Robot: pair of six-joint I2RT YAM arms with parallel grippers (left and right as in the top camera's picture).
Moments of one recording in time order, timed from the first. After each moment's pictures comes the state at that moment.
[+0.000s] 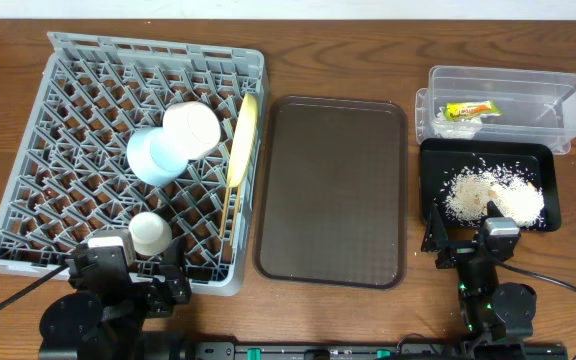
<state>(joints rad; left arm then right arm) -0.01 0.32 0.89 -1.08 0.05 -0.16 0.06 0.01 0.01 -0.07 -0.02 0.12</state>
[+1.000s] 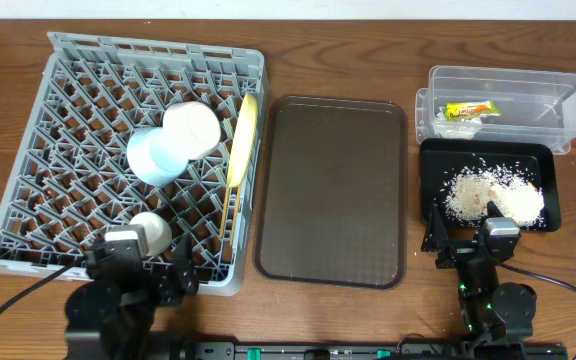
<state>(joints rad) -0.02 0.24 0.68 -0.94 0.05 -0.16 0.06 0.01 0.01 -0.07 -0.02 0.12</state>
